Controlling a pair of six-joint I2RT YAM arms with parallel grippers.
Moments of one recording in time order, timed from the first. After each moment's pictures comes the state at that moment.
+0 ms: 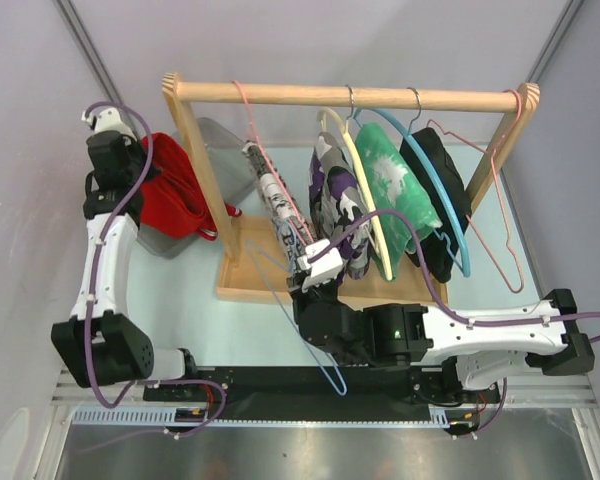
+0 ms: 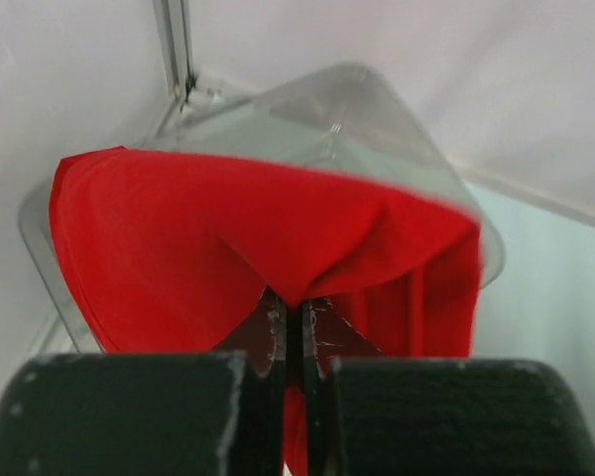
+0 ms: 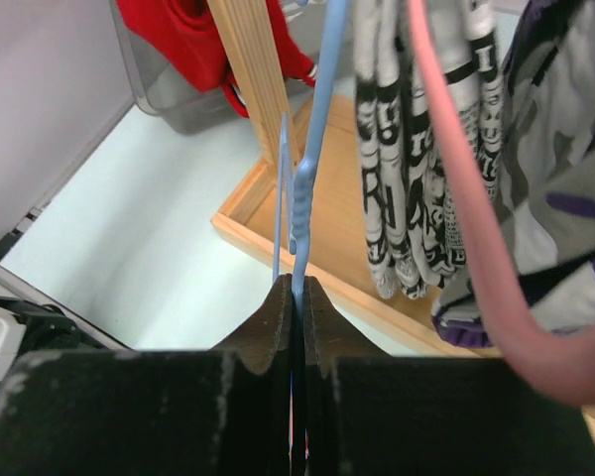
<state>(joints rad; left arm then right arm) 0.15 1.33 1.36 -0.31 -0.05 -0.21 1.58 1.30 1.26 -0.38 1.01 0.52</state>
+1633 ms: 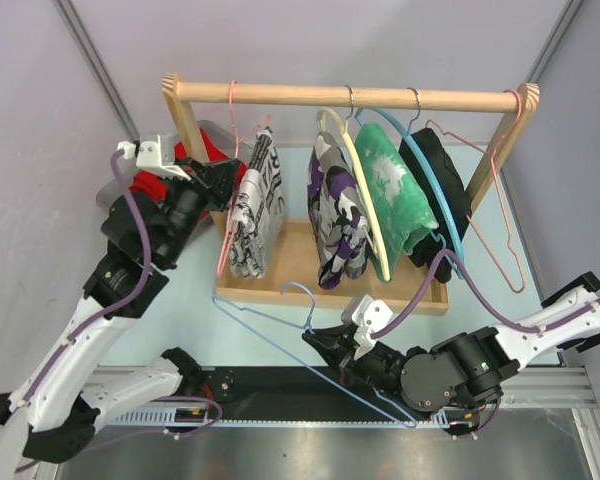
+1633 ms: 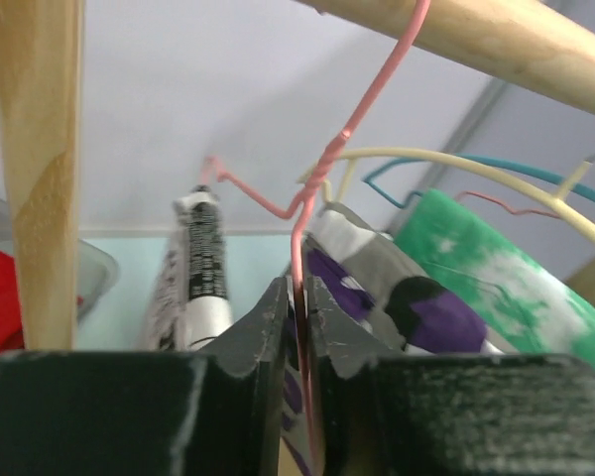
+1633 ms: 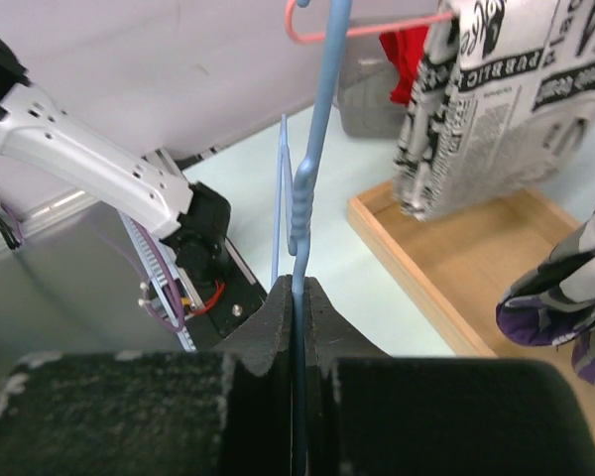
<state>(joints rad) -0.62 0.89 1.26 -0.21 -0.25 -0.36 1.98 1.03 1.17 -0.27 0.99 0.22</state>
